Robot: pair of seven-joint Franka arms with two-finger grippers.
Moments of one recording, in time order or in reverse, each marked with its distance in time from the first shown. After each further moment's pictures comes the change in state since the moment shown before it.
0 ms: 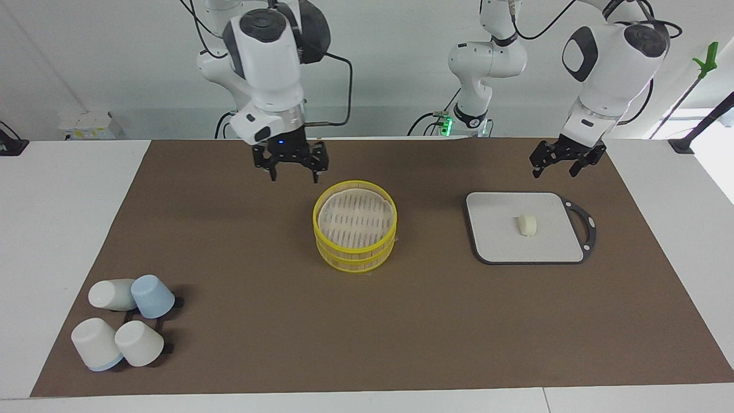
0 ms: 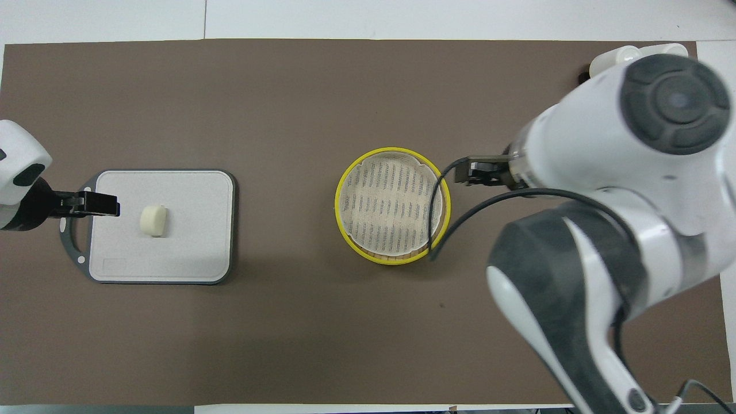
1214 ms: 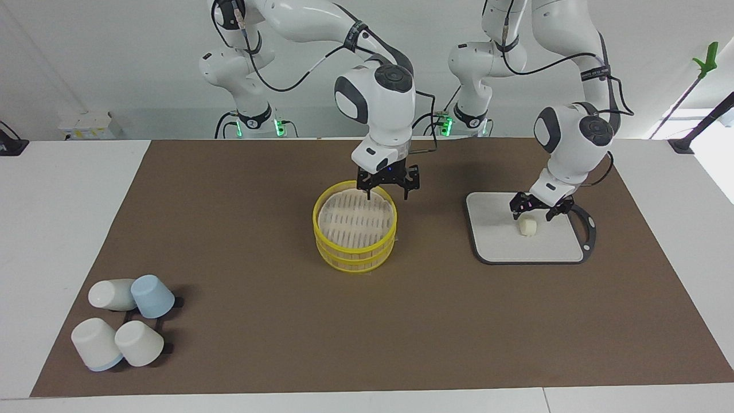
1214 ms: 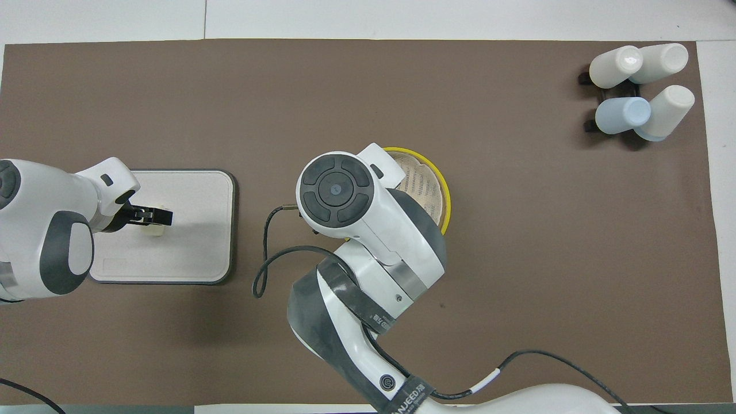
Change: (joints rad) left arm 0.034 0.215 -0.013 -0.174 -0.015 0.363 0.132; right arm 0.212 0.256 -0.009 0.114 0.015 0.156 0.109
